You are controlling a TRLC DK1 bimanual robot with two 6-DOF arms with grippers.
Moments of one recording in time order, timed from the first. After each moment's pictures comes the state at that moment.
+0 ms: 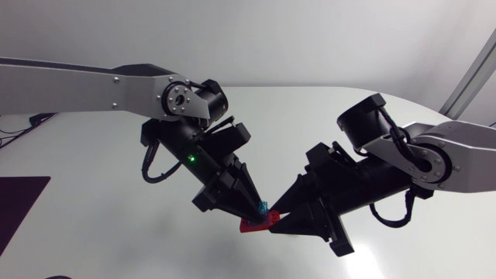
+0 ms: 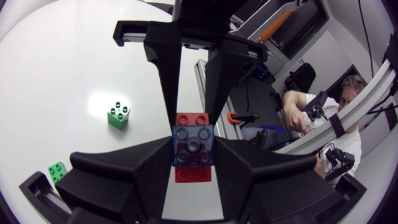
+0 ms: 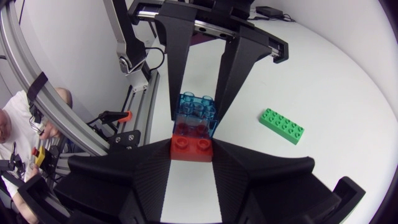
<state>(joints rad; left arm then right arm) -0.60 1.78 1.33 -1.05 0.96 0.91 0.47 1.29 0.79 -0.52 -0.90 -0.67</state>
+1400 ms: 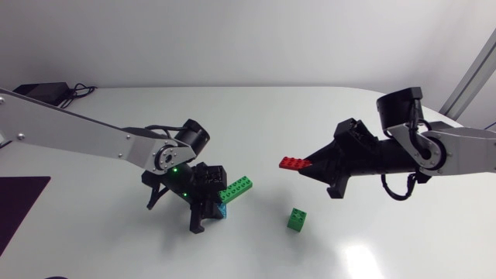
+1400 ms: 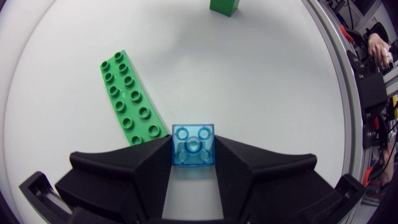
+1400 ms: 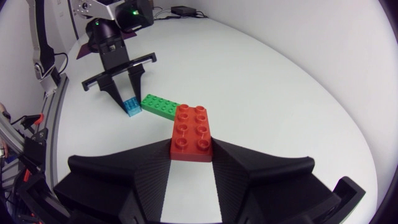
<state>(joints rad) -0.50 1.86 0.98 -0.42 0.36 0.94 0.16 1.42 0.76 -0.13 -0.66 -0.65</state>
